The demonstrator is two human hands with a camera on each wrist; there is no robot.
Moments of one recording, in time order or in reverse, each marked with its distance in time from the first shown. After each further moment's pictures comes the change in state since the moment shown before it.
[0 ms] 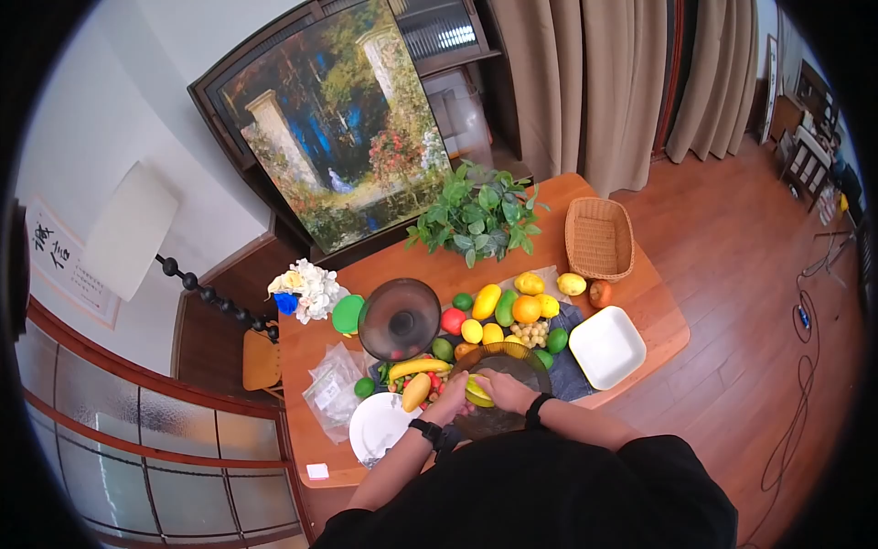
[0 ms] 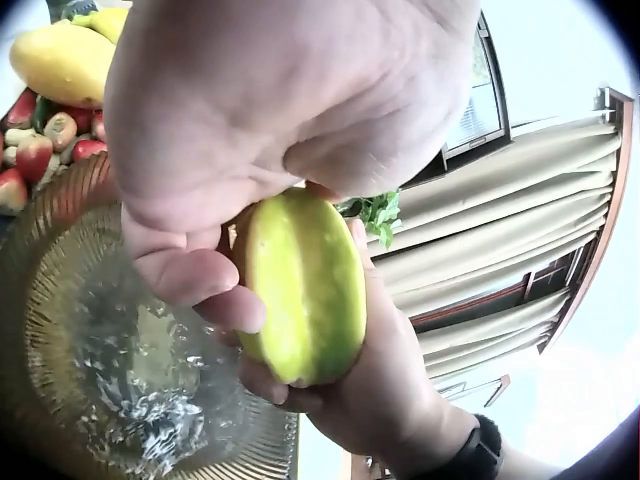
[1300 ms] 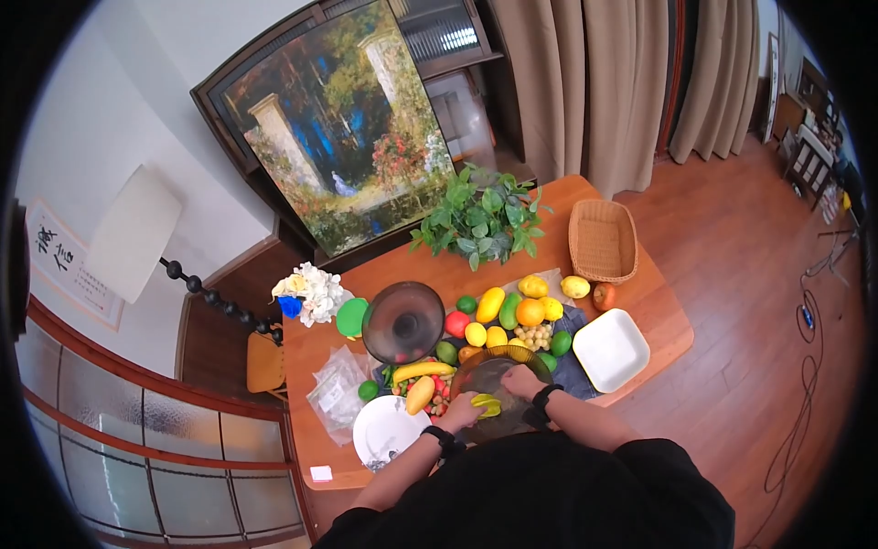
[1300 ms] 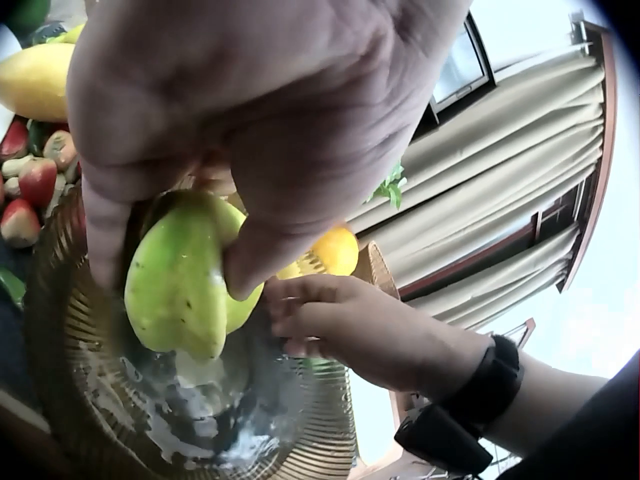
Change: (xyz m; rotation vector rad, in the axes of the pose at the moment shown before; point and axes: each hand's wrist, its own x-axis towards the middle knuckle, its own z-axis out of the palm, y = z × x) left_hand 0.014 -0.041 0.000 0.607 0.065 0.219; right_hand 0.046 0.104 0.008 -0.177 -0.066 0.354
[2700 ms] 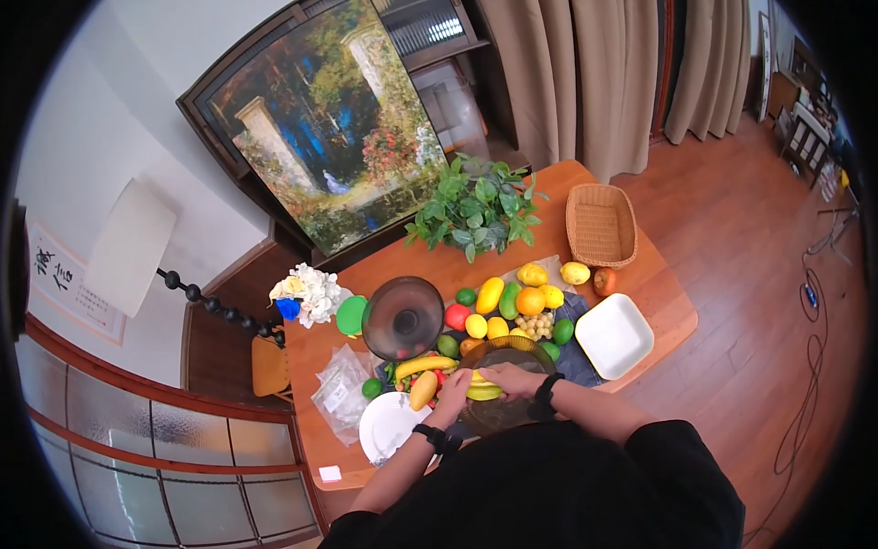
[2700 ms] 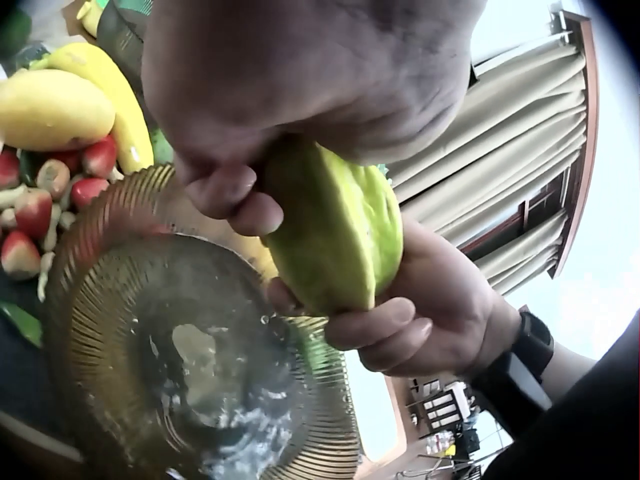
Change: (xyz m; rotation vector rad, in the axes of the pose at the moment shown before) left_hand -0.014 0.027 -0.024 -0.479 0.188 0.010; right_hand -0.051 -0.063 -0.023 0.690 -0.371 -0.028
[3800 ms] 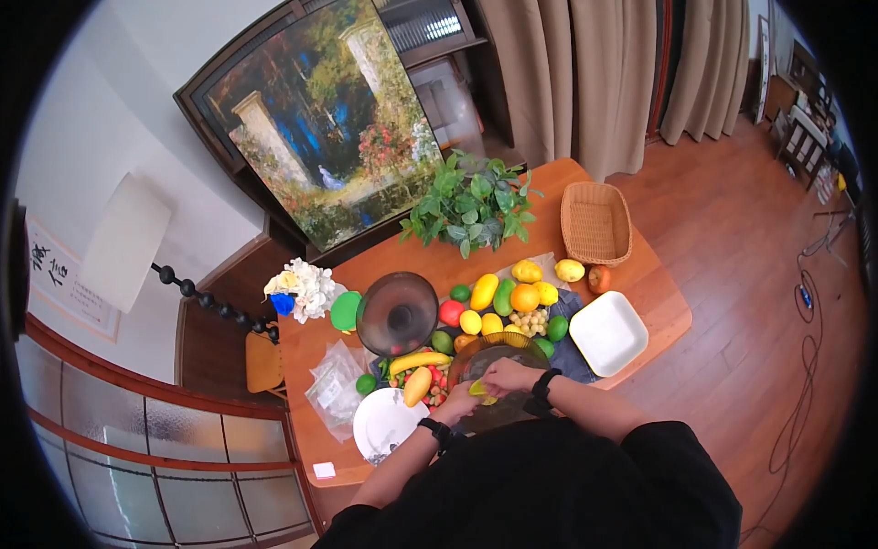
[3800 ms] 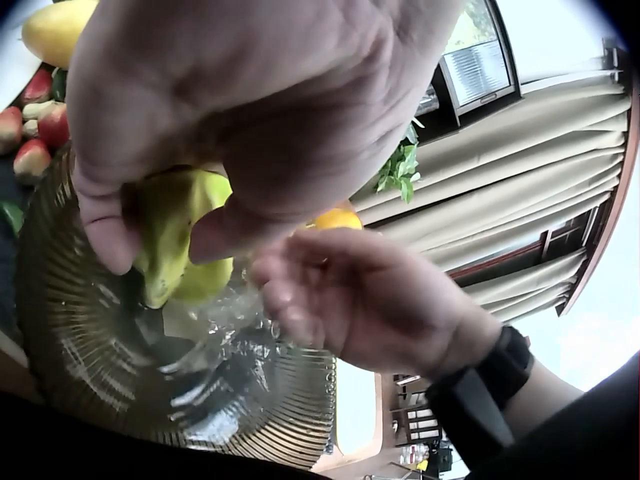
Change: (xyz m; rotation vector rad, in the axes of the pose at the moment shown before) left_hand -0.001 -0.010 0.015 0.253 -0.236 -0.231; right_hand 0.013 0.020 -0.011 -0.058 0.042 0.017
